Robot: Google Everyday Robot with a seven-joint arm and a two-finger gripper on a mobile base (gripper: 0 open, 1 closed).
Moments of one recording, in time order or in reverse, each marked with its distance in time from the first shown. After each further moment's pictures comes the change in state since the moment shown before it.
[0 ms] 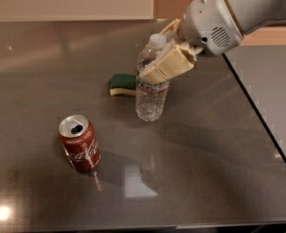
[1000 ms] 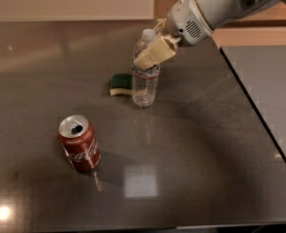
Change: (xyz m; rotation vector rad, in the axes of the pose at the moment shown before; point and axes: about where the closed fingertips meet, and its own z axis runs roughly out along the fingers) arm 0.017 -0.085 0.042 0.002 0.000 0.084
